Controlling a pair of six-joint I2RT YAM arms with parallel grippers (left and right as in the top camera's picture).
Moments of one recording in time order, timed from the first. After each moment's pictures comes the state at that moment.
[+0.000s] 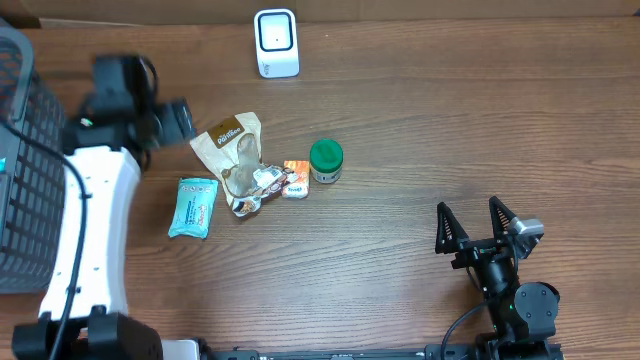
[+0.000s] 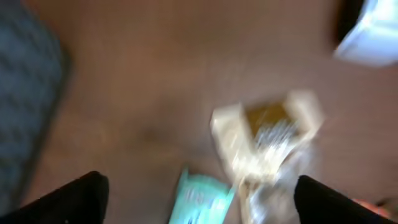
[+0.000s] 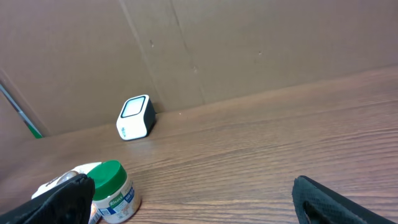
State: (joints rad) left arm 0.09 1.56 1.51 -0.88 -0.12 -0.21; right arm 0.08 0.01 0.02 -0.02 -0.12 0.31
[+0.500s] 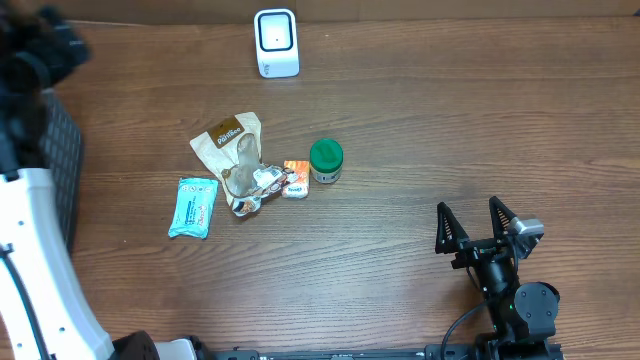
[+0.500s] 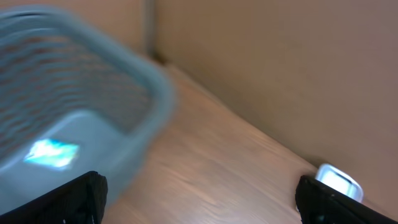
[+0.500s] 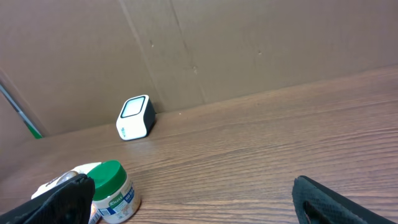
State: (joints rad) left arm 0.35 1.52 1.93 -0.94 -0.12 -0.34; right arm 0.08 0.01 0.02 -0.02 -0.12 0.31
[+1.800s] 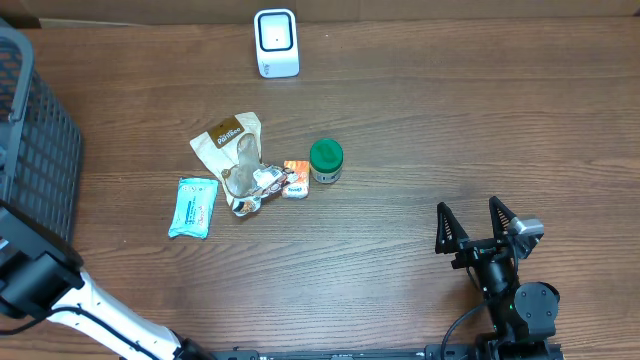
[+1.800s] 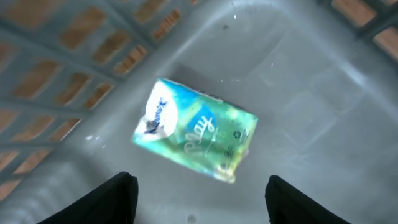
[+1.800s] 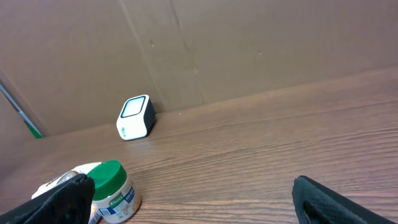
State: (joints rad) left arm 0.79 2.21 1.91 -0.76 -0.15 0.00; right arm 0.08 0.01 0.02 -0.02 -0.12 0.31
